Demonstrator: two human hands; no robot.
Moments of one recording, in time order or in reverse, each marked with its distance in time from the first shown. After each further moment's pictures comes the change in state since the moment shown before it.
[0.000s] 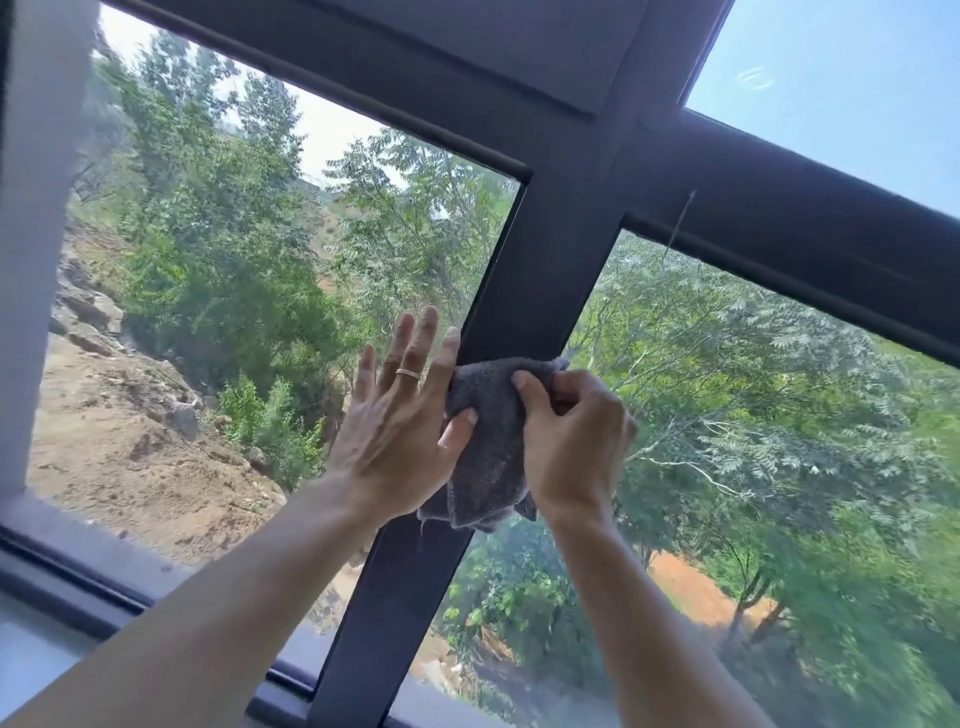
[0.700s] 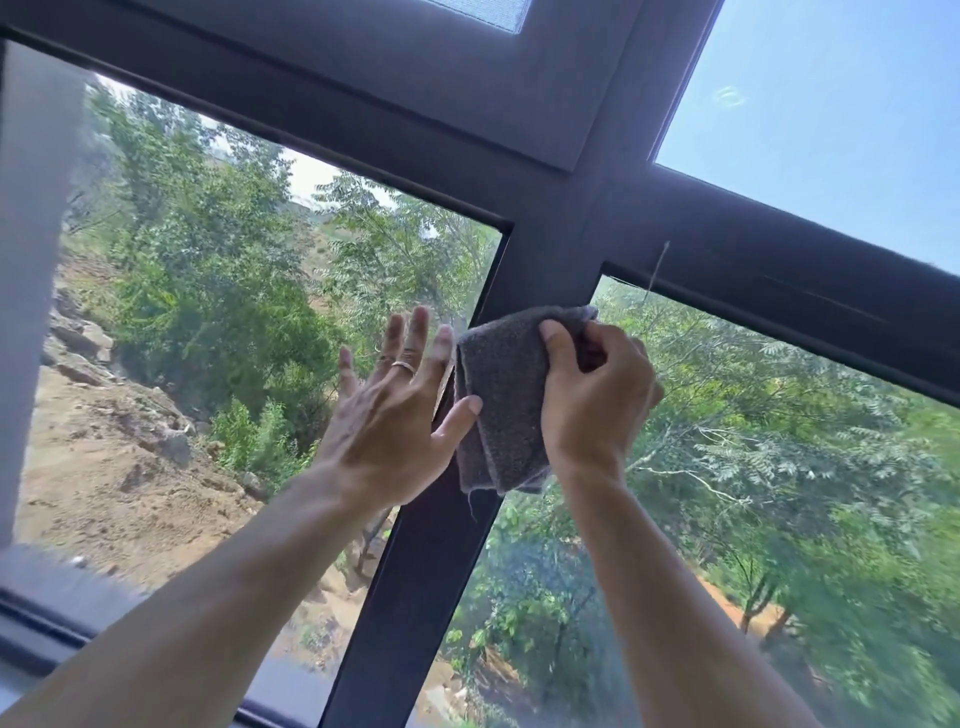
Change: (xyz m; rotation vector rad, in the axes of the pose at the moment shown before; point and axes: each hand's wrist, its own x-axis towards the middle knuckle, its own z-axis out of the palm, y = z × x) left_hand 0.040 0.009 -0.039 0.028 -0.126 -0.085; right_hand 0.056 -0.037 -0.006 0.063 0.227 -0.036
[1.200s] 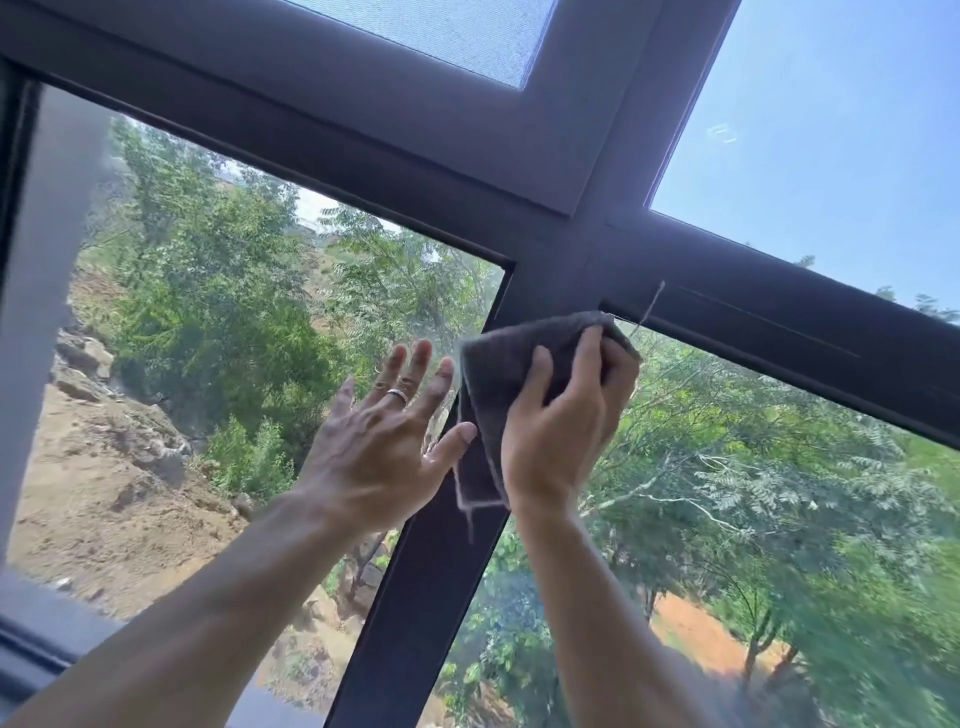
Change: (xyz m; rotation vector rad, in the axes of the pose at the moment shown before) left_hand 0.001 -0.008 -0.016 0.100 -0.115 0.024; right_hand -0.013 -0.003 0.028 -0.018 0.106 -0.138
